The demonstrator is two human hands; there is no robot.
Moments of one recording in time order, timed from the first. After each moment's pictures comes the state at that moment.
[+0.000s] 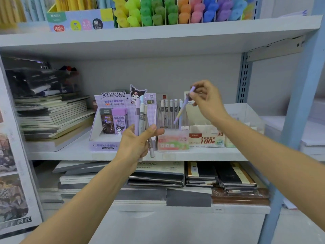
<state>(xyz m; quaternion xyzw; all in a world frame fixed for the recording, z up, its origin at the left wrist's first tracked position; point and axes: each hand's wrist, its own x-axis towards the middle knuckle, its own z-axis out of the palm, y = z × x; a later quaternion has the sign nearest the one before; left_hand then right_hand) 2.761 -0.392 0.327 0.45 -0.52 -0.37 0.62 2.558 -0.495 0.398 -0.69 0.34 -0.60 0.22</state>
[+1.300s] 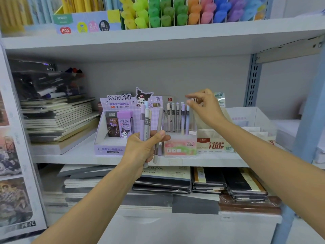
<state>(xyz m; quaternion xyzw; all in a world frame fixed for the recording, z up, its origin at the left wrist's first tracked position) 2.766 -0.401 0.324 0.45 -0.50 -0.41 0.62 2.573 -0.528 0.389 -0.74 0.40 -0.53 0.10</state>
